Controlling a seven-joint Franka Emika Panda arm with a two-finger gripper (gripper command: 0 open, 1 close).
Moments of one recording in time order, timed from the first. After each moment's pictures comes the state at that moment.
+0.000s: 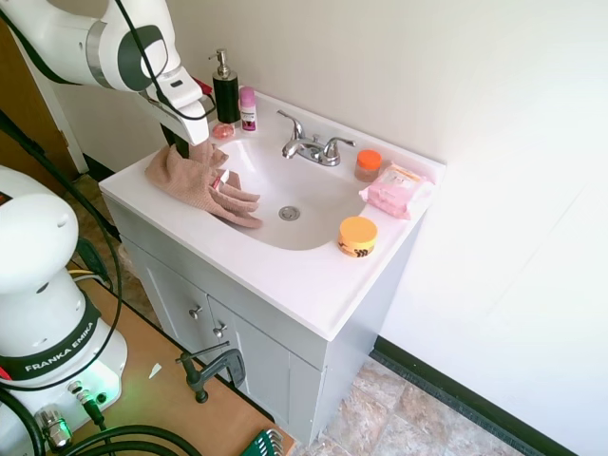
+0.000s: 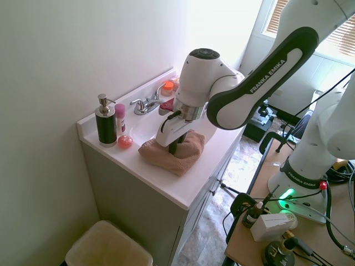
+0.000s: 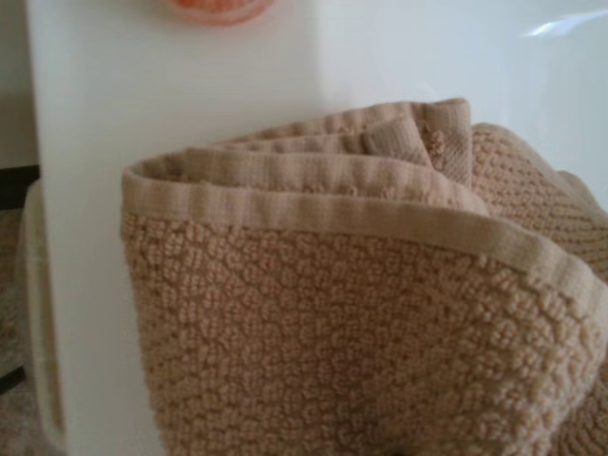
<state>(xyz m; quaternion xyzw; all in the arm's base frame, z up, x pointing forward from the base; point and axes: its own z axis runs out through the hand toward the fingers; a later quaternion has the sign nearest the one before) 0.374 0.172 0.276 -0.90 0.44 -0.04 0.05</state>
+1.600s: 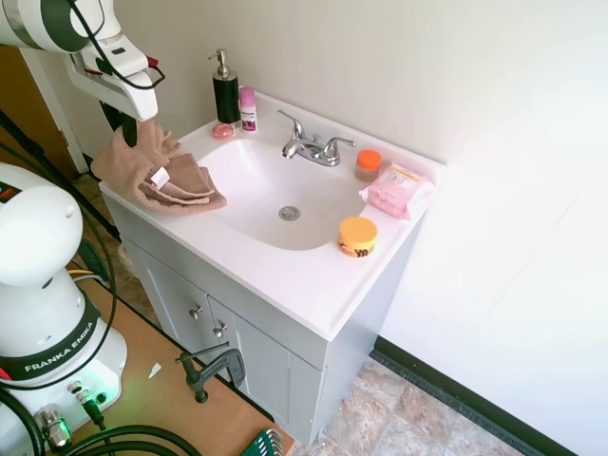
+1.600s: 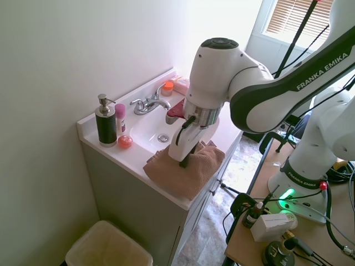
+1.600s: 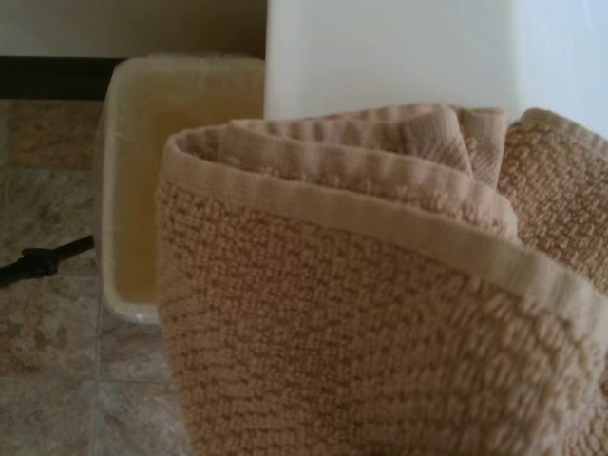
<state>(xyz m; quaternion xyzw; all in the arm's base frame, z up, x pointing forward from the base) 0.320 0.227 0.322 -0.92 0.39 -0.01 0.03</state>
